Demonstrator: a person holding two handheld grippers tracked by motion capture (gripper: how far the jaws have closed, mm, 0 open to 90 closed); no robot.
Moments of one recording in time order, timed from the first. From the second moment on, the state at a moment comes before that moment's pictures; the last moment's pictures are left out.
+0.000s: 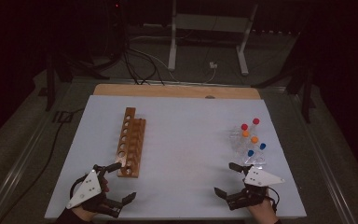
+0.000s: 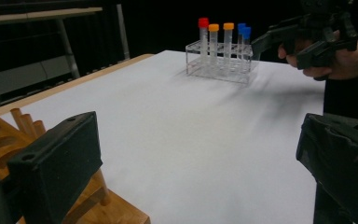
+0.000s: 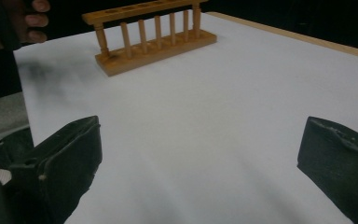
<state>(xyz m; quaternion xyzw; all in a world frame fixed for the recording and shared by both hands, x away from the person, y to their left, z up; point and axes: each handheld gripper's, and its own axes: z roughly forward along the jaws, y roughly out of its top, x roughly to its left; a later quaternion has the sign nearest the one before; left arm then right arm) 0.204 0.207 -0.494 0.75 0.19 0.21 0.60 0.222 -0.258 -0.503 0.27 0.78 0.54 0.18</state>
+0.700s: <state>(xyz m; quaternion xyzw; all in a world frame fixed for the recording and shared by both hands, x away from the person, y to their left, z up) 0.206 0.210 -0.493 0.74 0.20 0.21 0.61 0.223 -0.247 -0.484 0.26 0.79 0.53 0.15</state>
